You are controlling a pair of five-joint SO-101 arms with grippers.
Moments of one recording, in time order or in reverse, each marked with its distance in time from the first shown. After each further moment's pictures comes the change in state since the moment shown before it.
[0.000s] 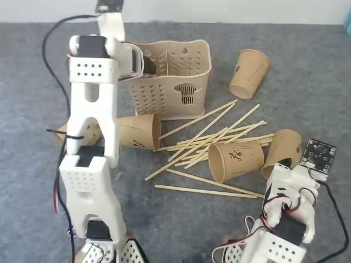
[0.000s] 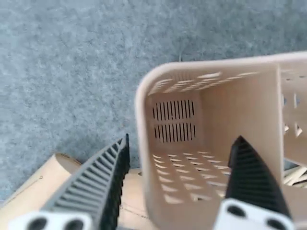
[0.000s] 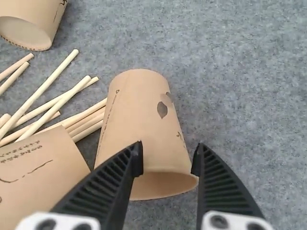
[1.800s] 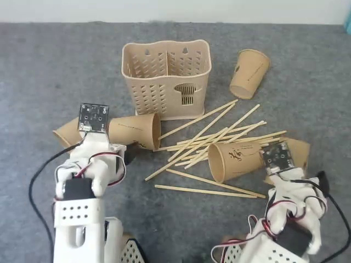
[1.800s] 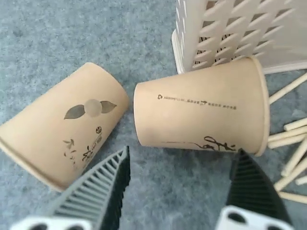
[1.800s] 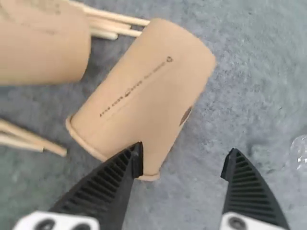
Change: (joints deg) left arm -7.7 -94.9 123.2 -44.3 -13.3; right arm 4.9 -0.1 -11.2 19.5 47.6
